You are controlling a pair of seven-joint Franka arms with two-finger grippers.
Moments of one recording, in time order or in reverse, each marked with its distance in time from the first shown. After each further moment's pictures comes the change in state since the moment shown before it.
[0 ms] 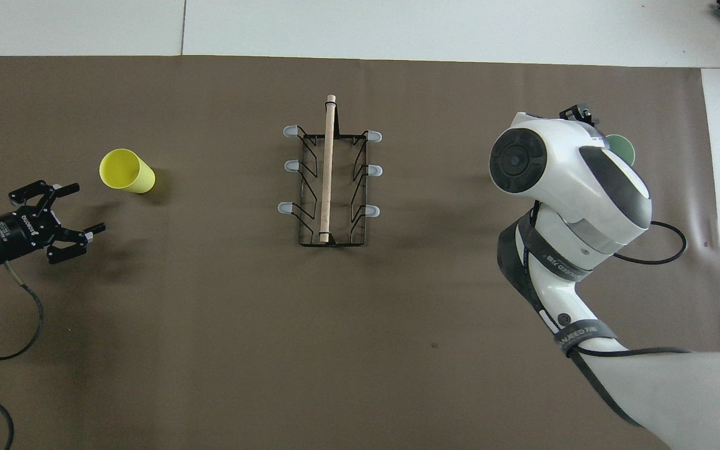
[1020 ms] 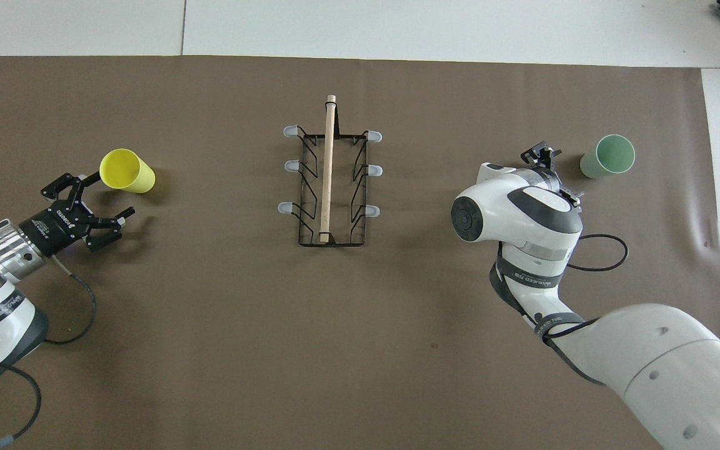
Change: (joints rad) left arm 0.081 0.130 -0.152 0.011 -0.332 0.031 0.290; right arm -0.023 0.183 -0.009 -0.122 -0.342 0.147 0.330
